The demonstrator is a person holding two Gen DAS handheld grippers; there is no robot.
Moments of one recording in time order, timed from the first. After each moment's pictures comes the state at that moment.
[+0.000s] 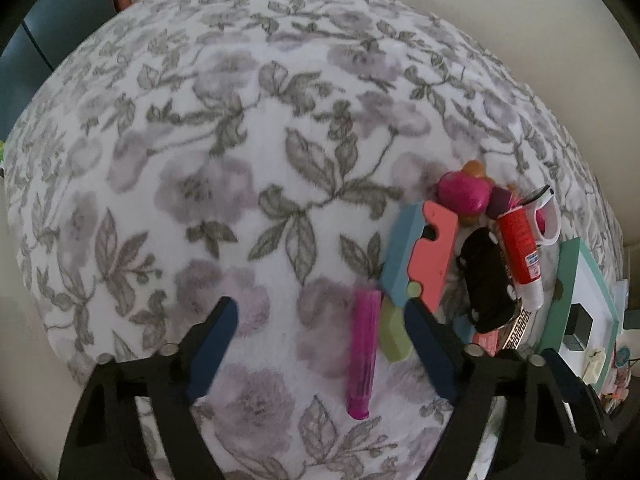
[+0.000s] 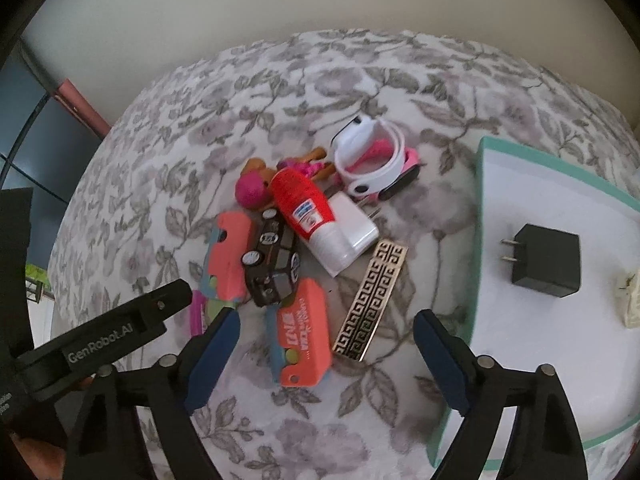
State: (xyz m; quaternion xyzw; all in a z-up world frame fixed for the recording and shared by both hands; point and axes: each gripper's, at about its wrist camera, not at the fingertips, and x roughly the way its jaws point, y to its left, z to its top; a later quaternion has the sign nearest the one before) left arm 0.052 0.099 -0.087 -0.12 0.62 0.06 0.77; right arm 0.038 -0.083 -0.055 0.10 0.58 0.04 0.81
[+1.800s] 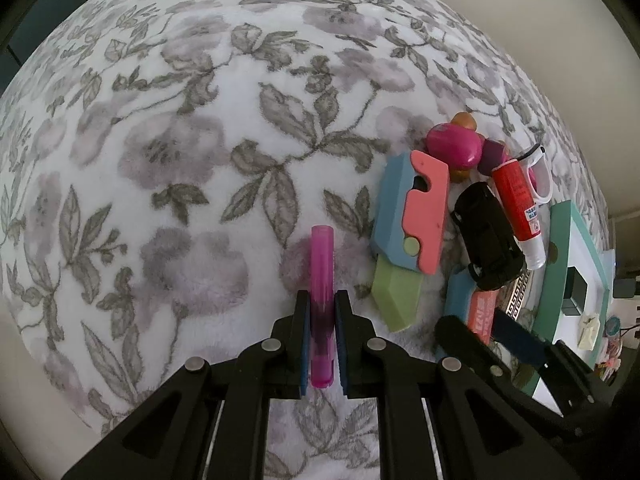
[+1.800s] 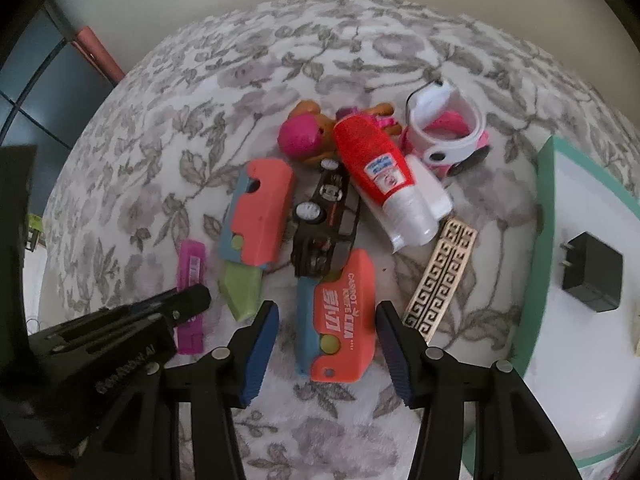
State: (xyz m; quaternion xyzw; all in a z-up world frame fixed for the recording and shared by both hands) left arm 0.041 0.106 -0.107 -0.12 0.65 0.00 0.75; right arm 0.051 -0.040 -0.082 0.04 0.62 0.09 0.78
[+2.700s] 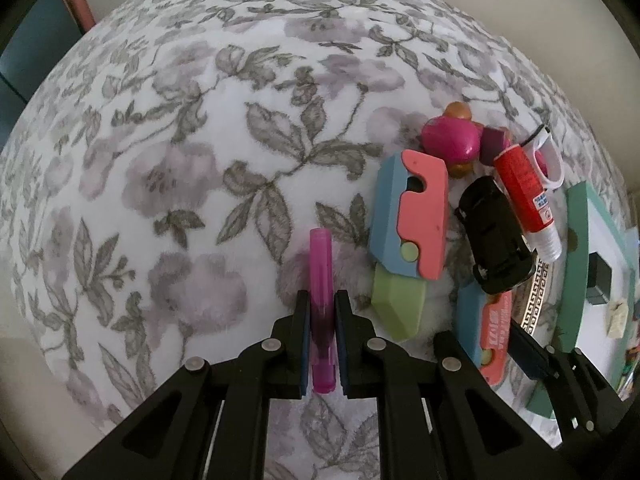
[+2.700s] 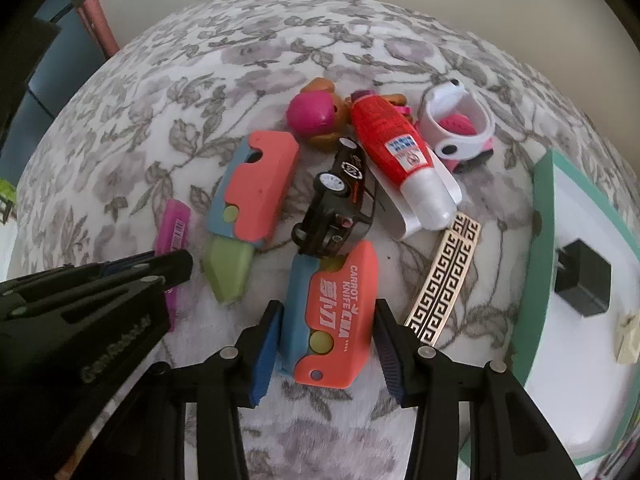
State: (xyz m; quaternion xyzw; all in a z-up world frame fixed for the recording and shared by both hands) left arm 0.050 0.078 -0.105 -0.05 0.64 0.02 0.77; right arm 0.040 -0.005 -0.101 -0.03 0.60 0.06 0.79
